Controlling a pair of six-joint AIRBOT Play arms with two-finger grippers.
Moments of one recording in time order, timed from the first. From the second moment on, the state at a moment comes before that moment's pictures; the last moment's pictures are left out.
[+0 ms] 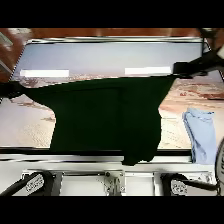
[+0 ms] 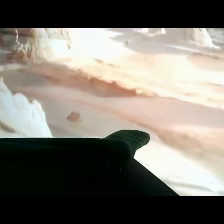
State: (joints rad) left arm 0.36 -1.13 1.25 1.09 -1.20 -1.24; right arm -0.04 -1.45 1.70 -1.42 1.30 1.46
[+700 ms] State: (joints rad) left arm 0.21 -1.61 1.32 1.10 -0.73 -1.22; right arm 0.03 -1.87 1.70 -1.36 0.69 1.55
